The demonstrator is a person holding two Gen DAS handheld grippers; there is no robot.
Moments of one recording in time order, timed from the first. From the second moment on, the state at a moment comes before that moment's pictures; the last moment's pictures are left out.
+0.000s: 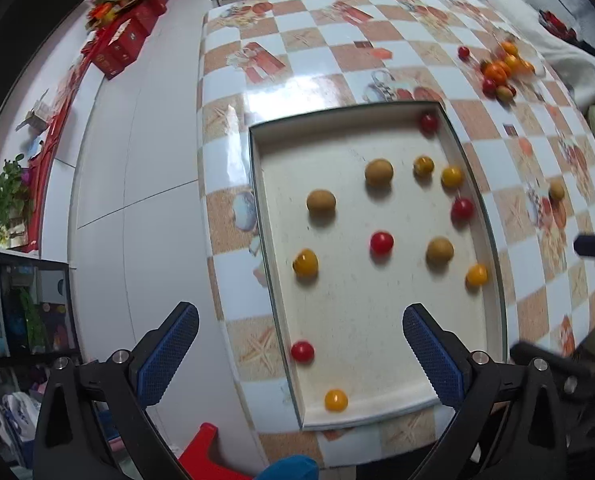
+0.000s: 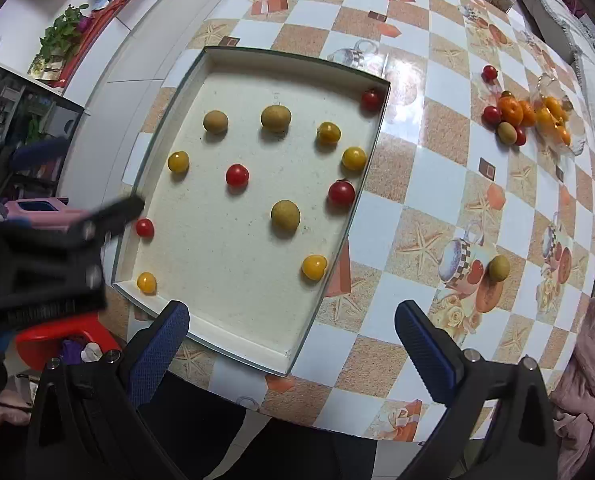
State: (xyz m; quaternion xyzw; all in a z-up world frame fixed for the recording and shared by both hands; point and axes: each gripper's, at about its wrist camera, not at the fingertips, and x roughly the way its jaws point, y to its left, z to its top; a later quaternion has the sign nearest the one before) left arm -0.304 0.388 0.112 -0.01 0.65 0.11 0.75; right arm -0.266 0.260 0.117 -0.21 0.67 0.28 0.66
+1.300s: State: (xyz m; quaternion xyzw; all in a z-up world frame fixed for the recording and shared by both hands) left arm -0.325 0.383 0.129 0.01 0.65 0.10 0.75; right arm -0.255 0.268 0.127 -0.19 0.66 0.26 0.68
